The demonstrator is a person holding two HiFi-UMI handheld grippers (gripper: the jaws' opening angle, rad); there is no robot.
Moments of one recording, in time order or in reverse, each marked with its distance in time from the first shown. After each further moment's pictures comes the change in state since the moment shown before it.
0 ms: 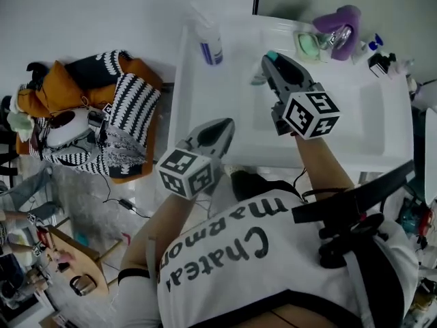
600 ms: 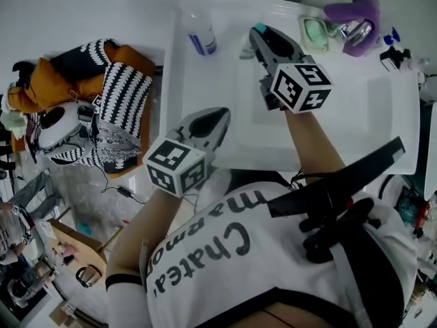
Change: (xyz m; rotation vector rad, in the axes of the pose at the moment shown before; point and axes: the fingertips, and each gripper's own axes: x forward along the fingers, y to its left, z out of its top) left arm 0.032 0.028 0.005 0.027 0.141 -0.008; right arm 0.076 -0.041 -0.026 0.042 0.024 -0.005
